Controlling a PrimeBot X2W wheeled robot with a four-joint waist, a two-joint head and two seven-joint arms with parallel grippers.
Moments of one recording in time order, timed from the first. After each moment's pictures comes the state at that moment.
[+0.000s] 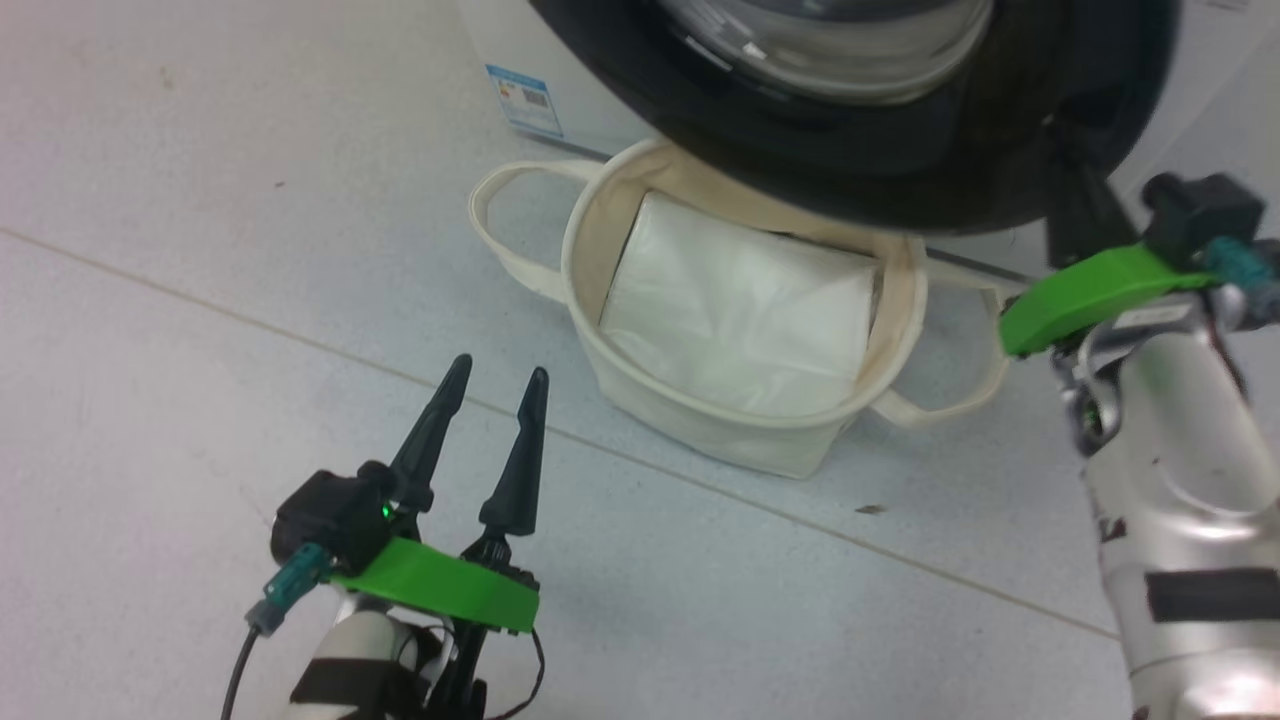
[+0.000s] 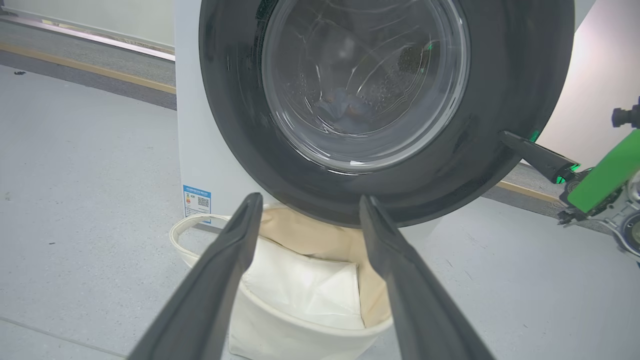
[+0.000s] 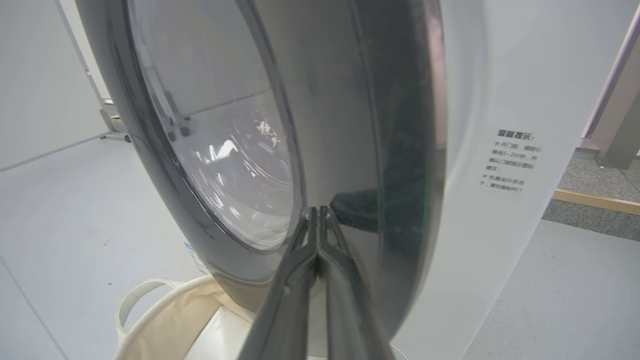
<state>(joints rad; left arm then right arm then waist) -0.31 0.04 -0.26 0.25 -0.33 -0.06 -0.25 -0.74 -0.08 -0.09 0.65 -0.04 0.13 -0.26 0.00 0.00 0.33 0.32</state>
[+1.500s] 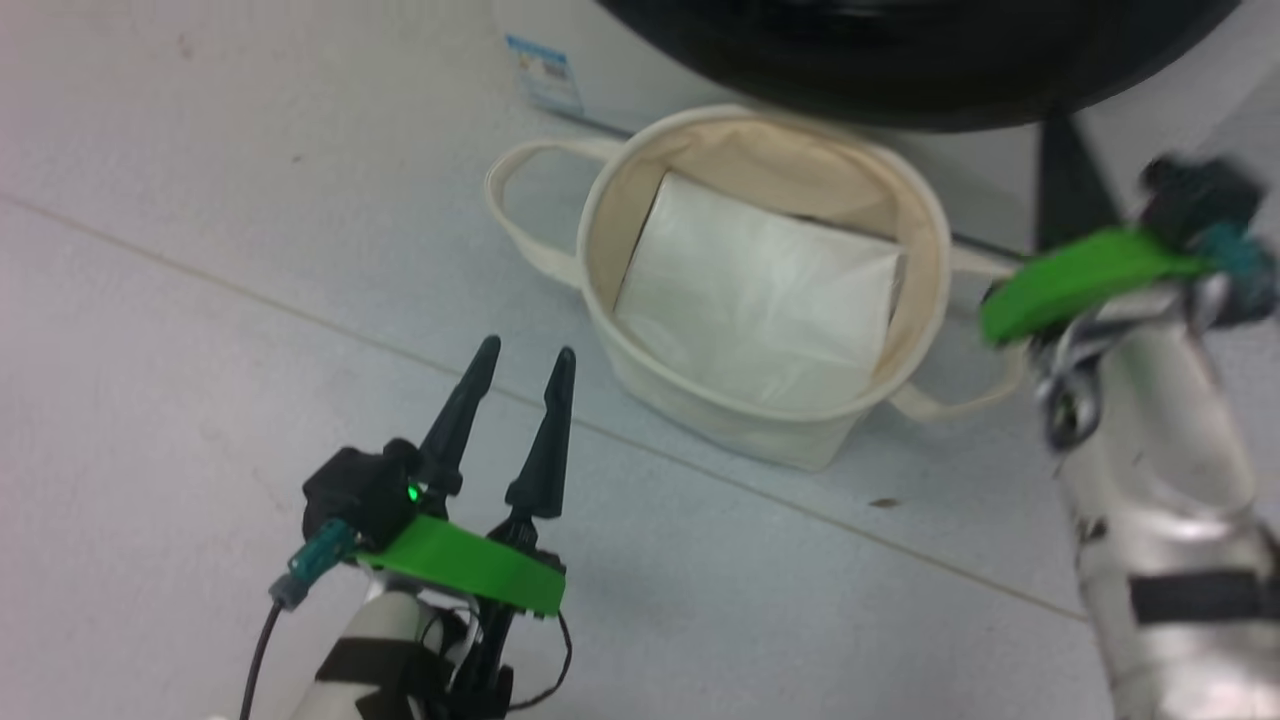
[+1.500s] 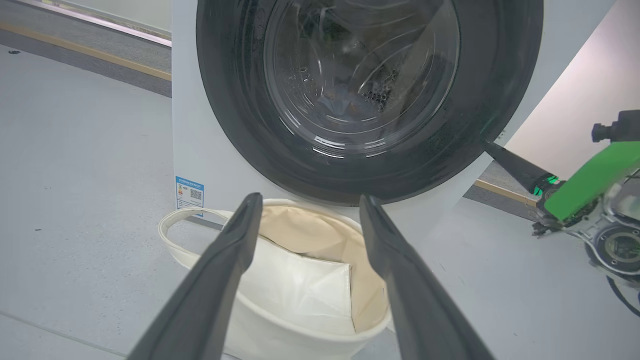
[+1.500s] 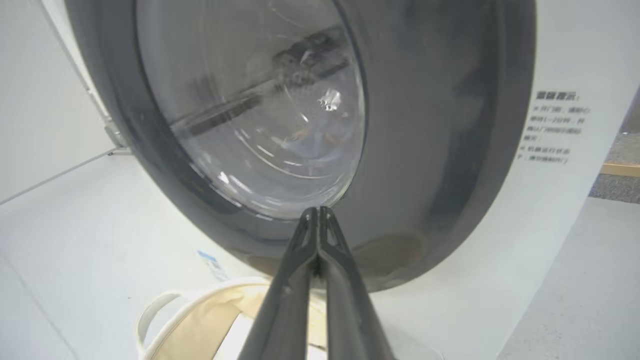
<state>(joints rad) -0.38 0.04 -0.33 0.26 -0.41 -0.01 -0.25 -0.84 -0.08 -0.13 0.70 0.02 0.13 -0.26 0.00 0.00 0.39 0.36</state>
